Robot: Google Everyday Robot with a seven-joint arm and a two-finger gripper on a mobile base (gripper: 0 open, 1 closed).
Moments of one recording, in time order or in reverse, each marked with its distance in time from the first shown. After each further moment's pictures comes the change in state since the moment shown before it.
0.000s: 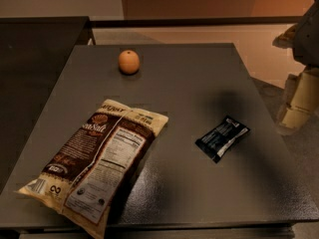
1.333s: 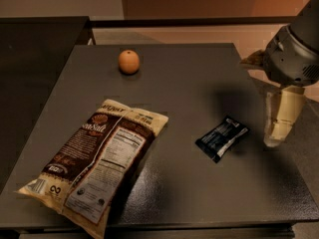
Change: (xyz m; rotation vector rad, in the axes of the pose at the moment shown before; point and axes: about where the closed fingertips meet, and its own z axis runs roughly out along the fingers) arm -0.017 0.012 0.057 -0.193 -0.120 -0.239
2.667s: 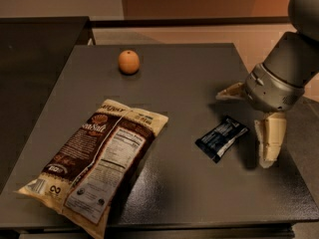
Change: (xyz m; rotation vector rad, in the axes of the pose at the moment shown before) arm 0.011 0.017 0.070 -0.171 -0.063 -0.185
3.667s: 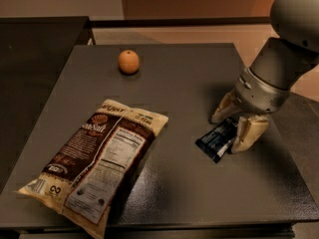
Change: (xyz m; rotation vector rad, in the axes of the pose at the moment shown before) arm -0.007 -0.007 0.018 -0.035 0.012 -0.029
